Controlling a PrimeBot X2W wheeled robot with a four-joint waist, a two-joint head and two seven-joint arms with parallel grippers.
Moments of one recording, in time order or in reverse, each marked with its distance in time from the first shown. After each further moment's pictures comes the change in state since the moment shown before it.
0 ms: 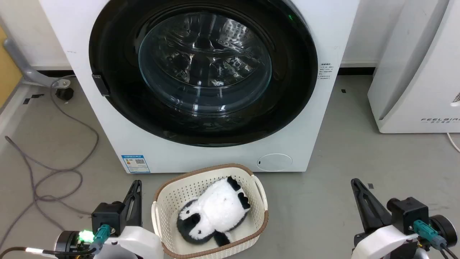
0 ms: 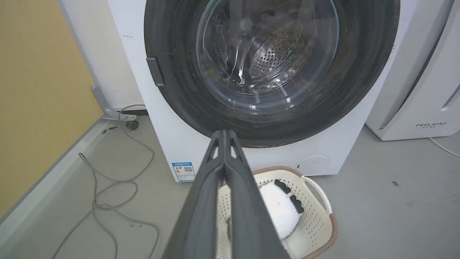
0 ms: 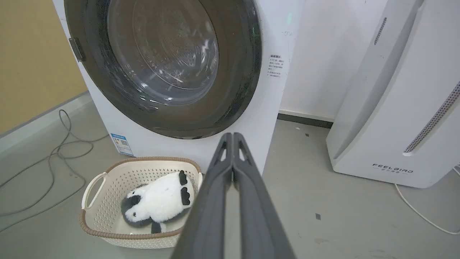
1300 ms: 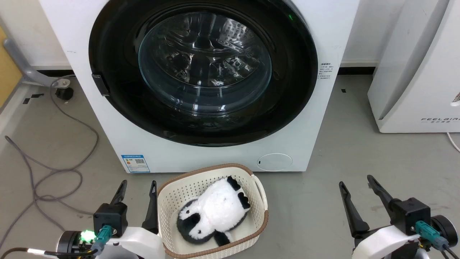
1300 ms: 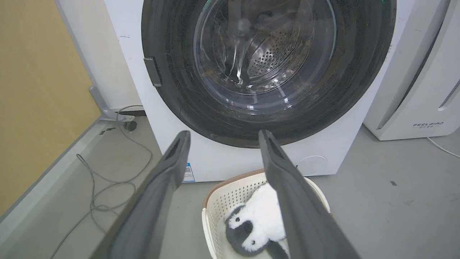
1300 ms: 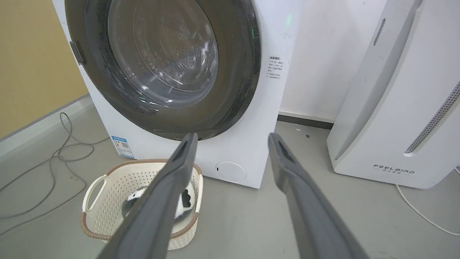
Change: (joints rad) left arm 0.001 0.000 -0.006 0.004 -0.001 -0.001 -0.010; right arm 0.001 0.000 -0.002 0.000 0.006 0.000 -0.010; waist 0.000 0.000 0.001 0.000
